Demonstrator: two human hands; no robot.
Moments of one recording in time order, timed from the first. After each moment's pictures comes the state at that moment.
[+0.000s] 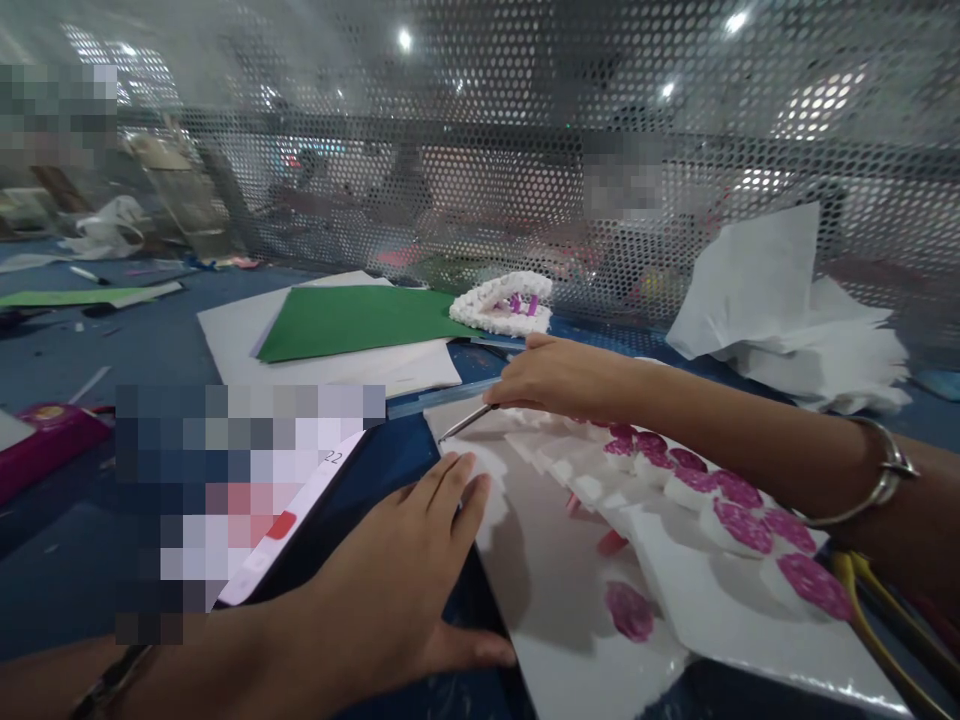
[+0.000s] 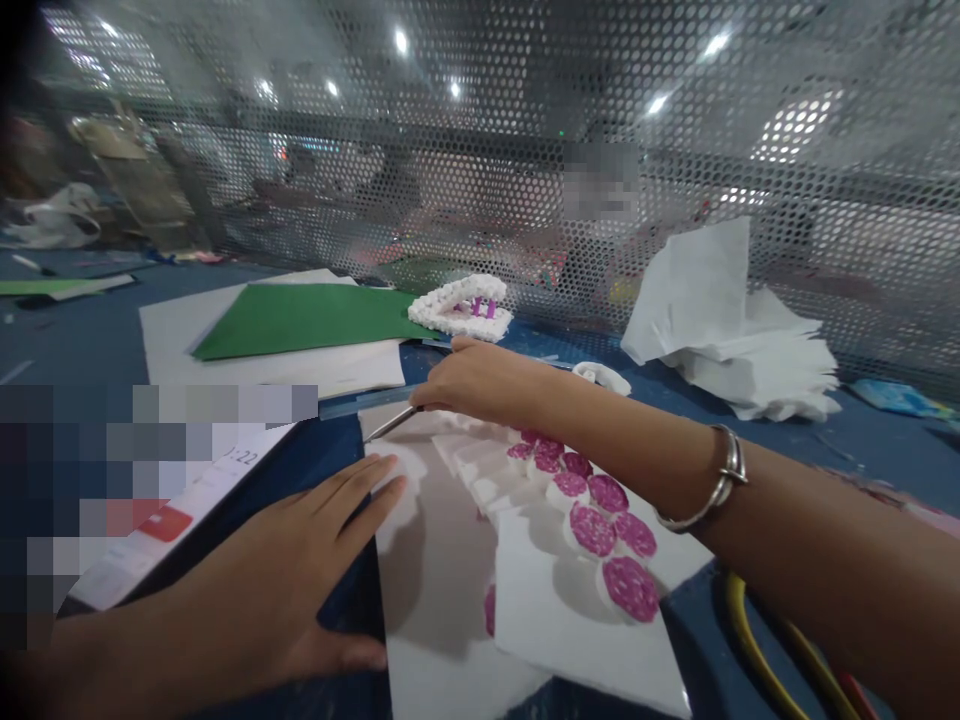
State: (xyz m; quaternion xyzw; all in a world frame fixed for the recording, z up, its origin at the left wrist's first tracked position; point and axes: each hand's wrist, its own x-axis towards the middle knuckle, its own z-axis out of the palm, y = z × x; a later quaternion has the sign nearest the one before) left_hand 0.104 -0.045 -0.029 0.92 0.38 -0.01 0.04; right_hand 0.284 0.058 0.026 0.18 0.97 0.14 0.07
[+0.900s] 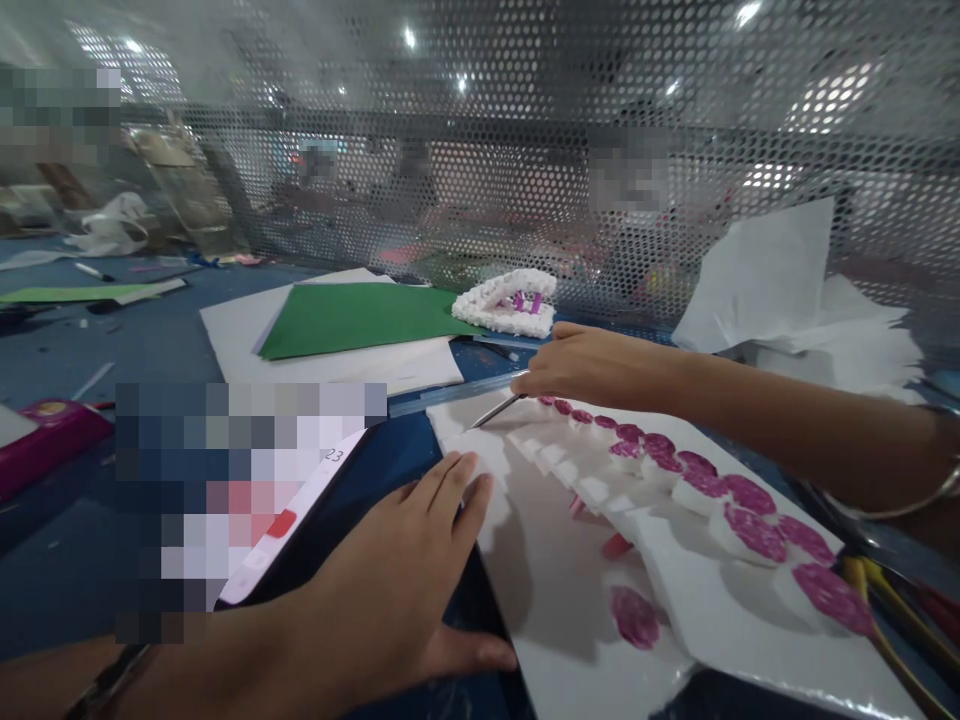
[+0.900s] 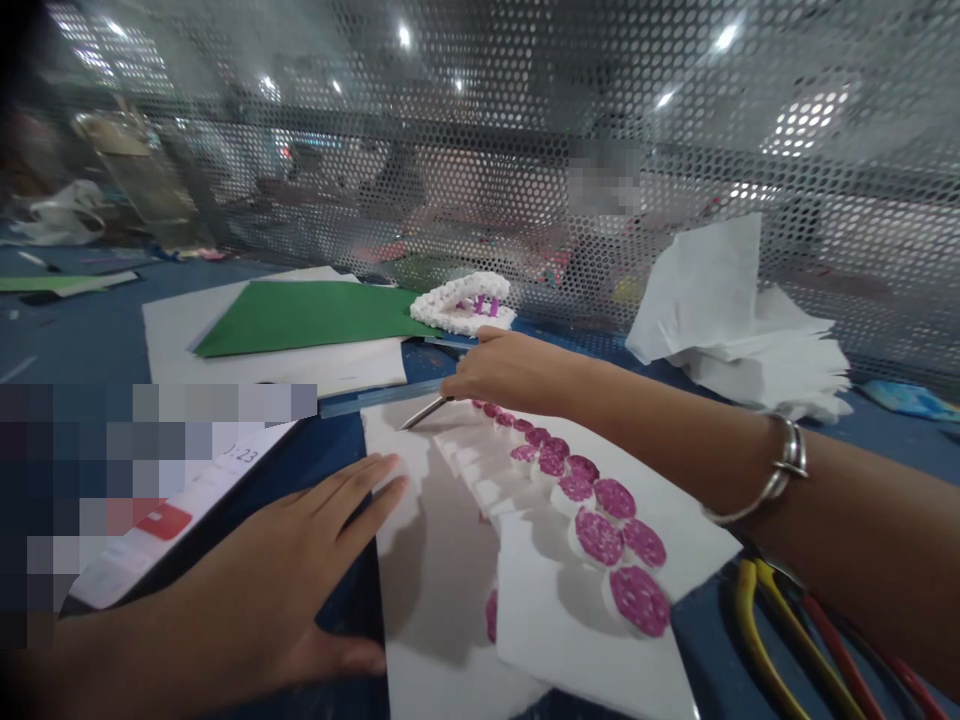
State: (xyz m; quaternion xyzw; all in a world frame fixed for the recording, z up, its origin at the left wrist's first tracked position) left_hand 0.106 -0.044 -0.026 0.92 0.38 -0.05 0.04; right_hand 0.301 0.056 0.034 0.20 0.95 0.19 0.13
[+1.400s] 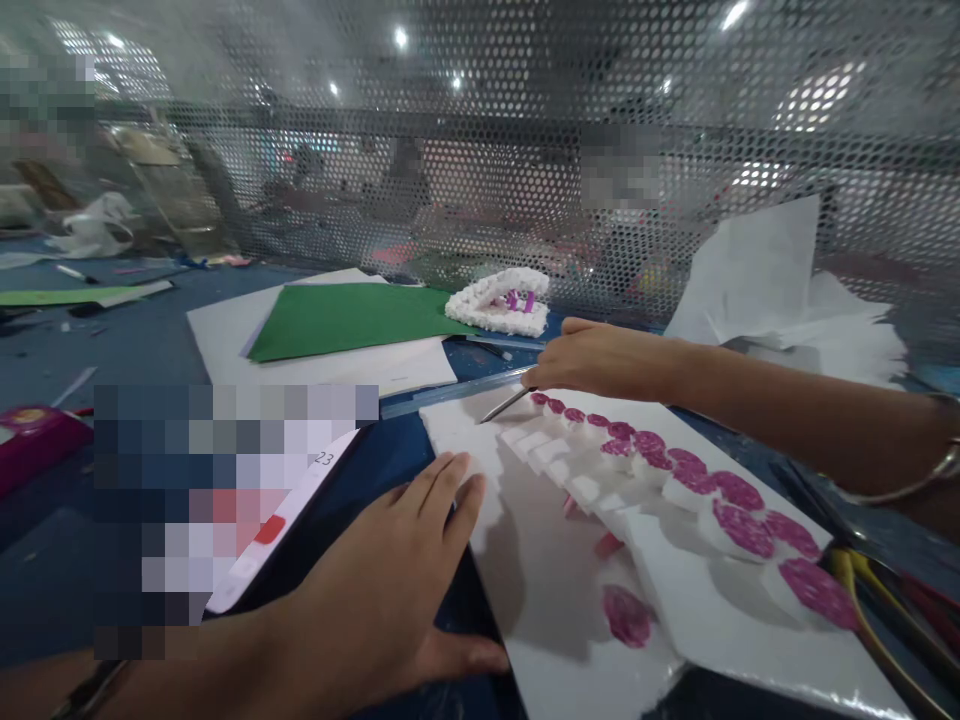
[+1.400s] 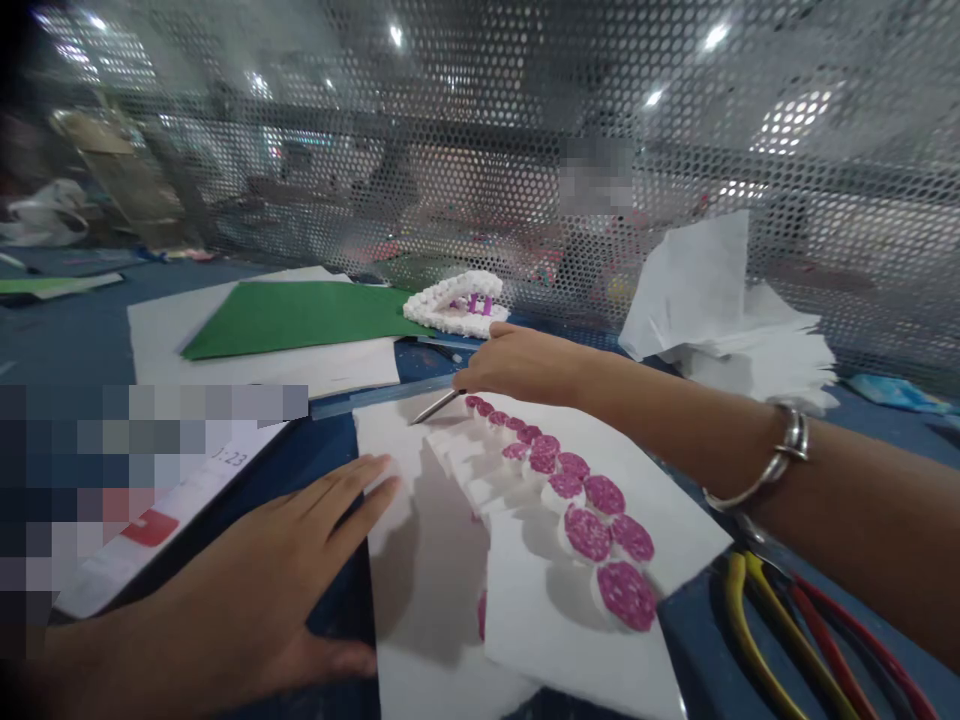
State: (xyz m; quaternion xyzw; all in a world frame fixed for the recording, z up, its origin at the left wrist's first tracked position) left_hand 0.105 -0.043 -0.027 0.92 0.38 -0.06 0.02; right_hand 0.321 0.064 0.034 0.20 0.95 0.19 0.14
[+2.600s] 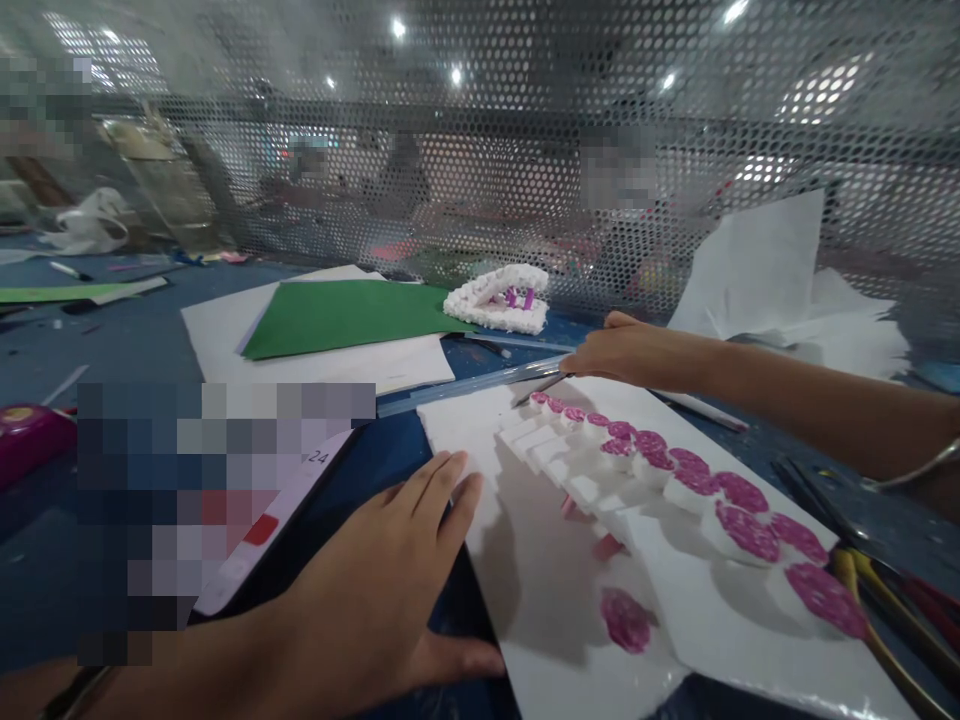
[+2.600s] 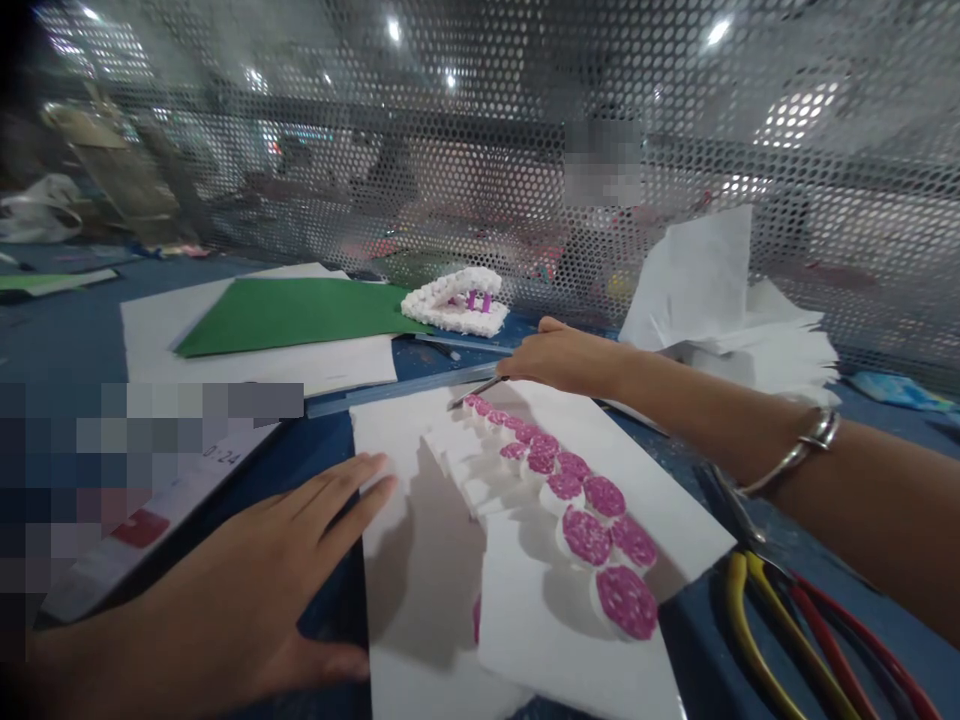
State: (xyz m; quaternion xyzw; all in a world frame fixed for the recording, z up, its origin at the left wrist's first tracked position) left_hand 0.102 -0.044 -0.031 0.92 0.38 -0.04 0.01; right_hand 0.364 0.071 0.023 0.29 0.93 0.18 0.14
